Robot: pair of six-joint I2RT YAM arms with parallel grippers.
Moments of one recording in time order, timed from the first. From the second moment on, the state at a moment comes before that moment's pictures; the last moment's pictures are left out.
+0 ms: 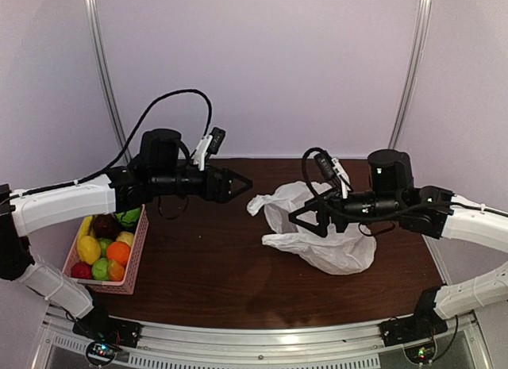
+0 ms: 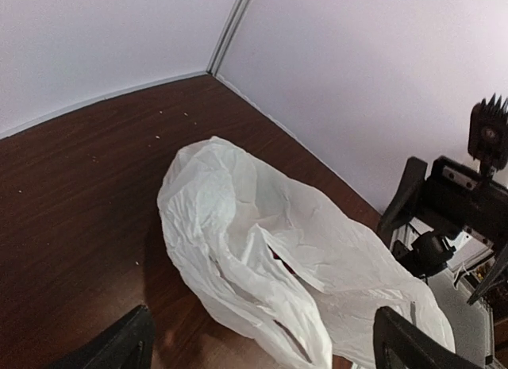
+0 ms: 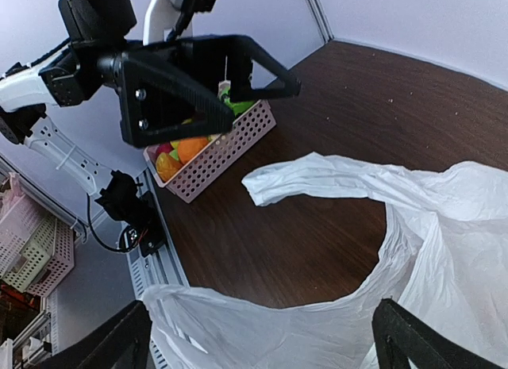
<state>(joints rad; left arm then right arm) -0.77 1.41 1.08 0.00 0.37 -0.36 0.86 1.10 0.90 -0.19 -0.34 0.36</state>
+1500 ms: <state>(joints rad) -0.95 1.49 1.12 -0.20 0.09 -0.27 1.22 1.36 1.13 -0.50 -0.10 0.16</state>
